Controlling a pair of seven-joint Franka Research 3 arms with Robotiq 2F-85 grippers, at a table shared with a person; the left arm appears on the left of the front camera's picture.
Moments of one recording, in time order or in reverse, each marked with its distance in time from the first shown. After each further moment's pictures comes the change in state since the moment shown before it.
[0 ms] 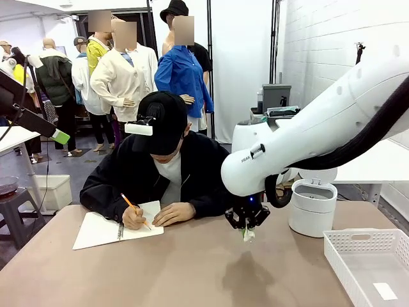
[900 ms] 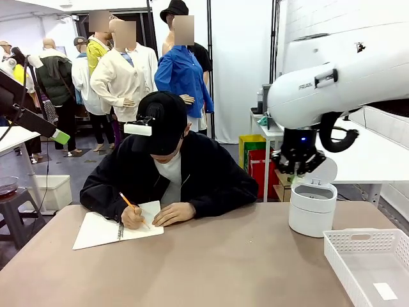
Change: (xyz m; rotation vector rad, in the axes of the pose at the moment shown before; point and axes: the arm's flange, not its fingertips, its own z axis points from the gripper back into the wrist) left arm 0.000 0.000 0.000 0.000 -0.001 0.000; right arm -0.034 -0.118 0.175 -0.067 -0.147 -0.247
